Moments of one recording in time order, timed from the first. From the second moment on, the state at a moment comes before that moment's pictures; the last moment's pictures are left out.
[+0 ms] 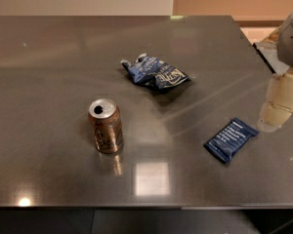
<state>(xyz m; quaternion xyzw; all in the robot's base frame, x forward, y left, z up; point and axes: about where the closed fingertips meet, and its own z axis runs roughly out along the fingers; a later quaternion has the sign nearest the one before) 0.438 -0.217 0.976 -0.60 0.78 -0.03 0.16</state>
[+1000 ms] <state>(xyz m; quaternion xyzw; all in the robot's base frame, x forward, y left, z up) 0.449 -0.170 0.973 -0.65 0.74 0.01 0.17</state>
